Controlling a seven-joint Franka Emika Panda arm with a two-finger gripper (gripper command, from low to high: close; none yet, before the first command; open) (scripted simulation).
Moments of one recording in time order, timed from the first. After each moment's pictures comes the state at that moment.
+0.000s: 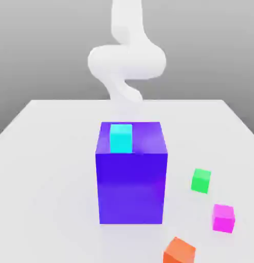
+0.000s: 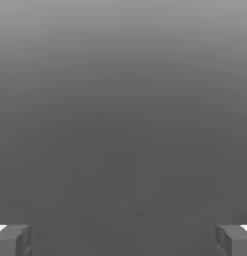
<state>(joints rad) 0.00 -0.71 0.04 -2.32 0.02 2.34 0.86</state>
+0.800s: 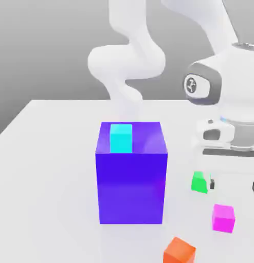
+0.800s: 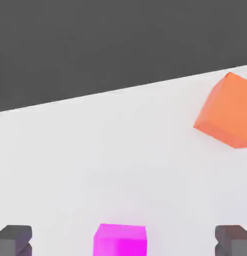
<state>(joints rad) 0.17 0.18 0.35 -2.53 -0.18 2.73 1.68</state>
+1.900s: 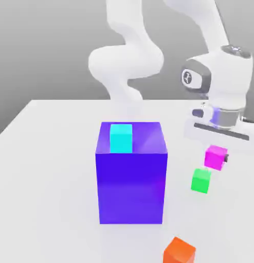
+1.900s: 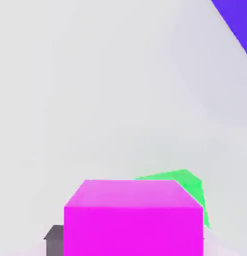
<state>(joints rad) 0.41 -0.26 0.44 -2.92 0.26 2.68 2.11</state>
